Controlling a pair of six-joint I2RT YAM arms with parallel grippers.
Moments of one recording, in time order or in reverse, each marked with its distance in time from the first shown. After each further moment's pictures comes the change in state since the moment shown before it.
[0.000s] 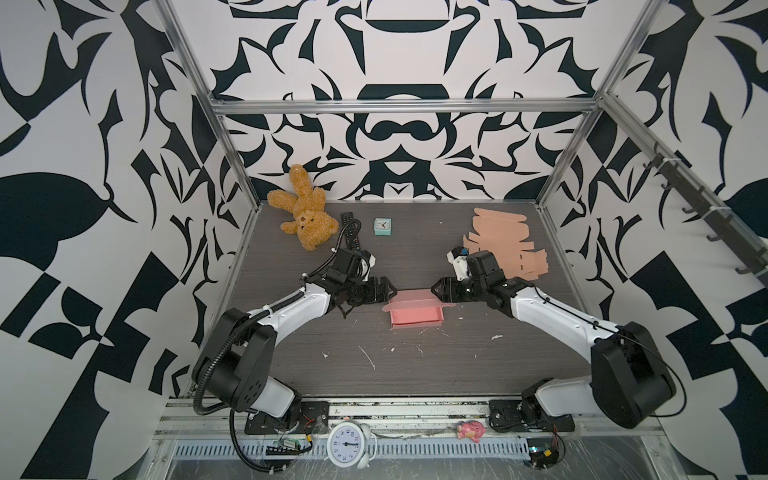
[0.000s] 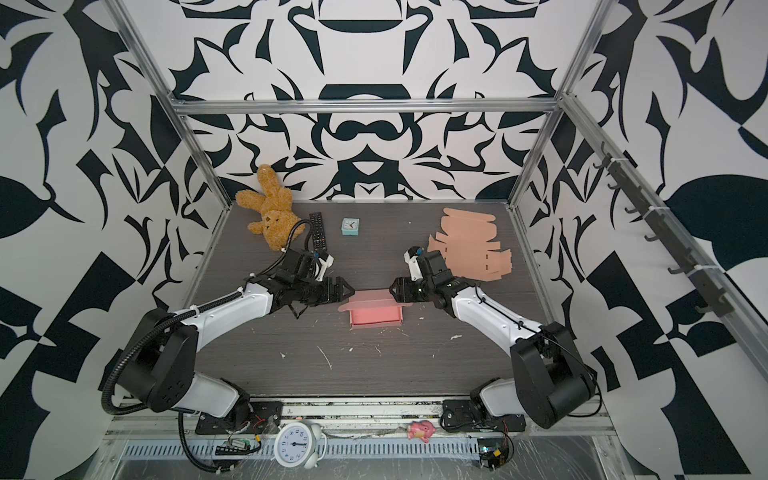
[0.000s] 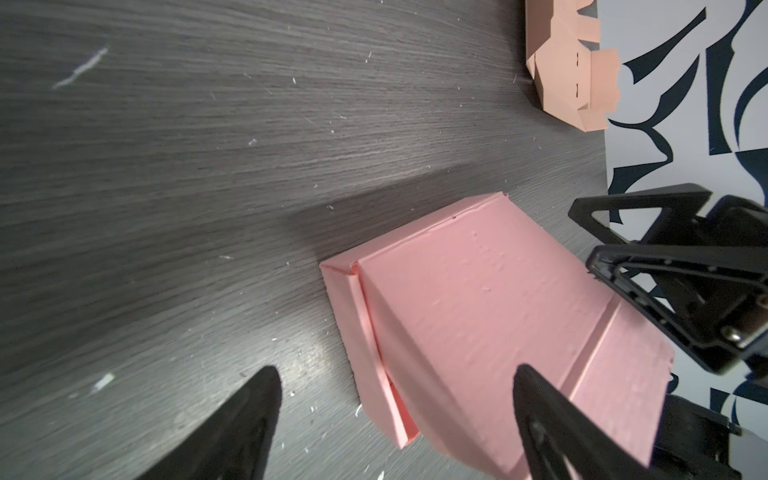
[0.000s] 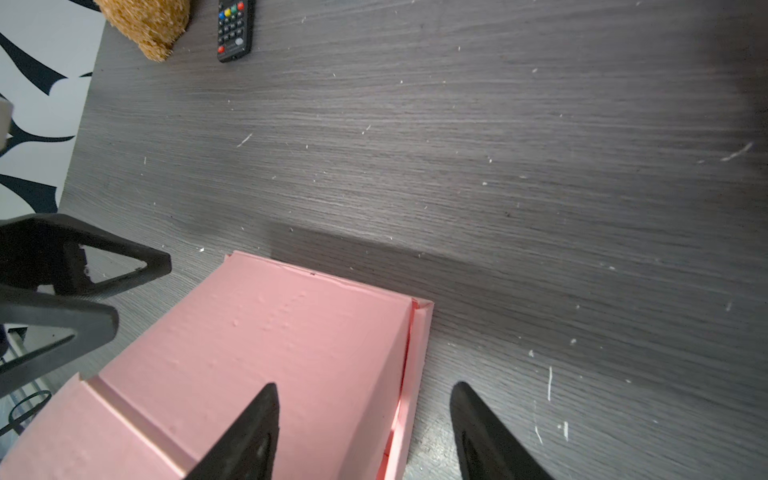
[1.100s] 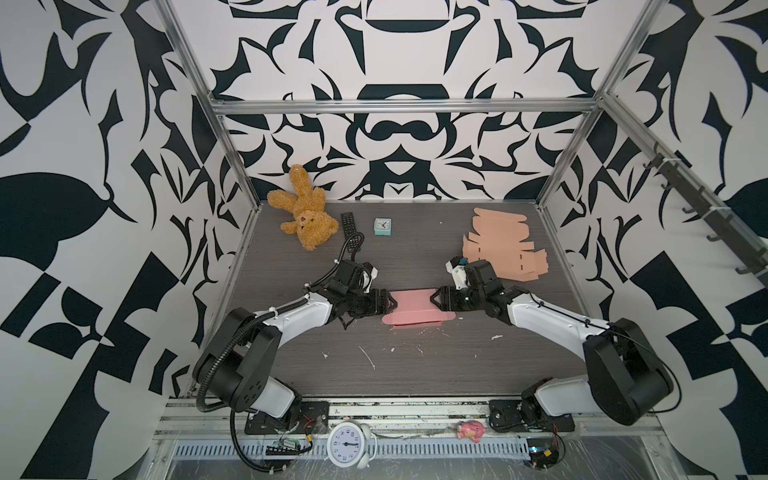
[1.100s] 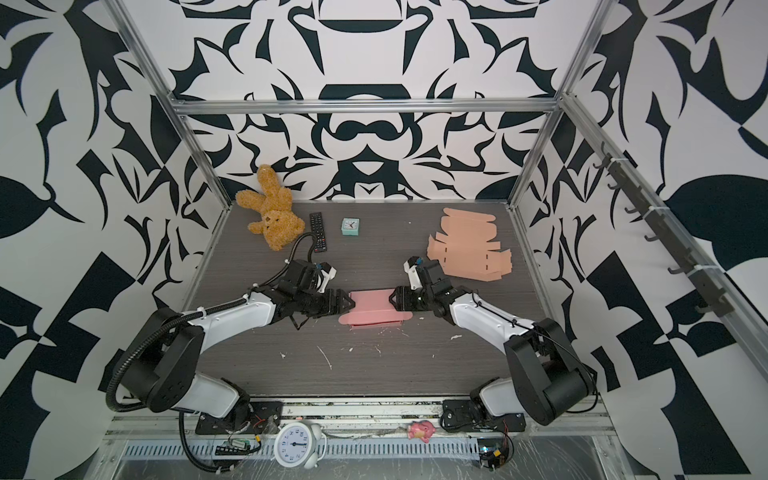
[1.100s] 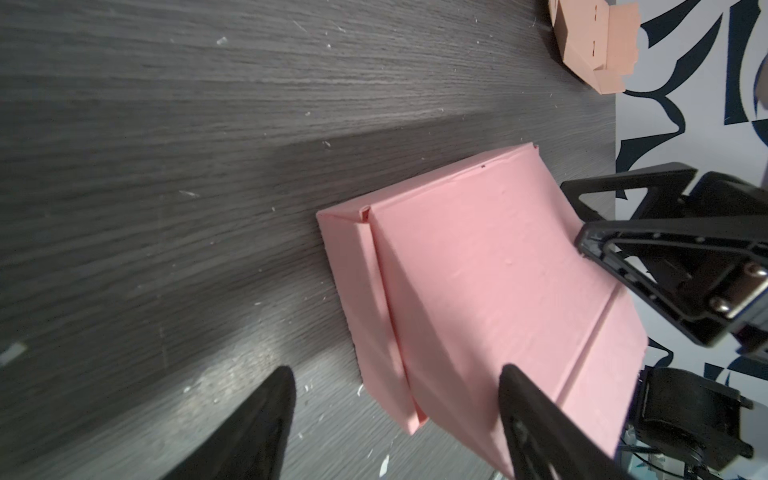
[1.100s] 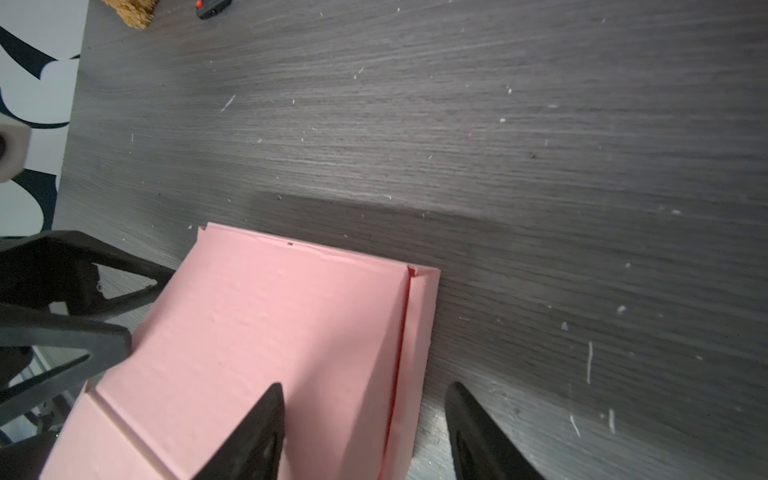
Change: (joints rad) left arm -0.034 0.005 -0.098 0.081 0.025 -0.031; right arm 0.014 0.010 -0.094 0.075 -0.030 0.045
